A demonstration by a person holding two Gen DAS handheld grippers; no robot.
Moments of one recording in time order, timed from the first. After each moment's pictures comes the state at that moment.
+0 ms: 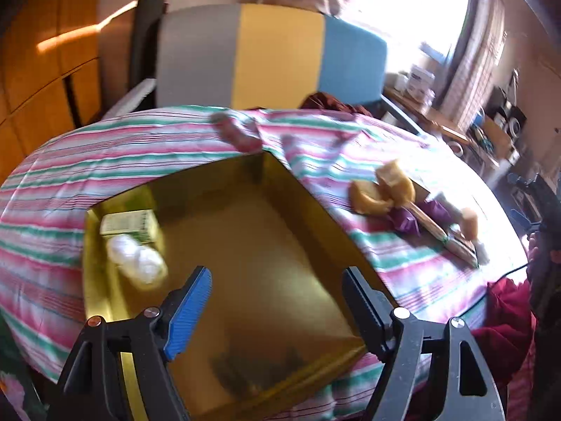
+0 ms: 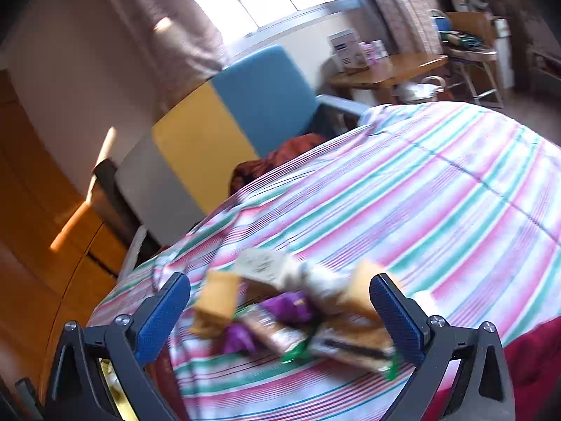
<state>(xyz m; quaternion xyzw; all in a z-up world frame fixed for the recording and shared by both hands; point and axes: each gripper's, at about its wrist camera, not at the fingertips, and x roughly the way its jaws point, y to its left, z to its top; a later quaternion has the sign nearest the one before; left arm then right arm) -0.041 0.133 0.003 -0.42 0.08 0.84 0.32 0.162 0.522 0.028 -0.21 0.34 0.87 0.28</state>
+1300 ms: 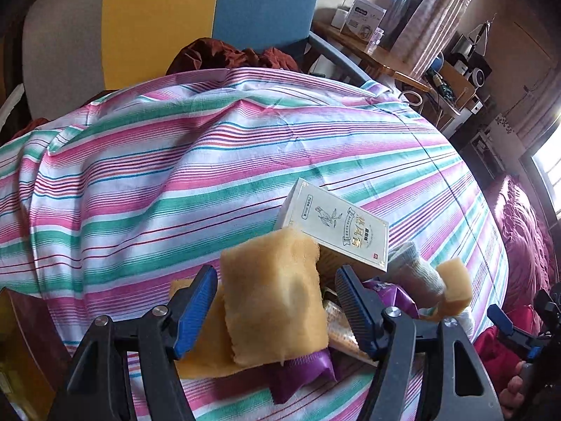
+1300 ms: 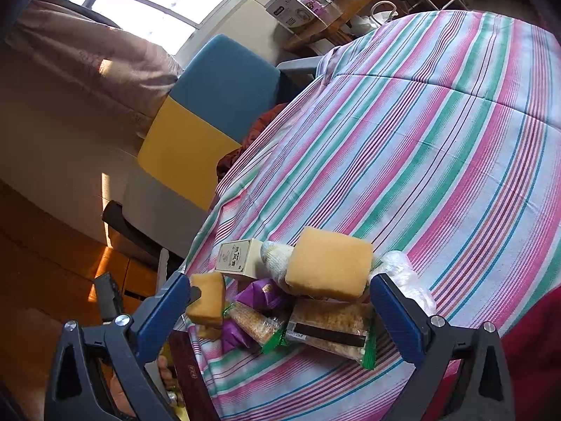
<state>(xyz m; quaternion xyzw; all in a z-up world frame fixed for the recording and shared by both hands) -0.114 0.430 -0.056 -0.51 0.13 0.74 0.43 0.196 0.570 -0.037 -0.19 0.51 0.81 0.23</state>
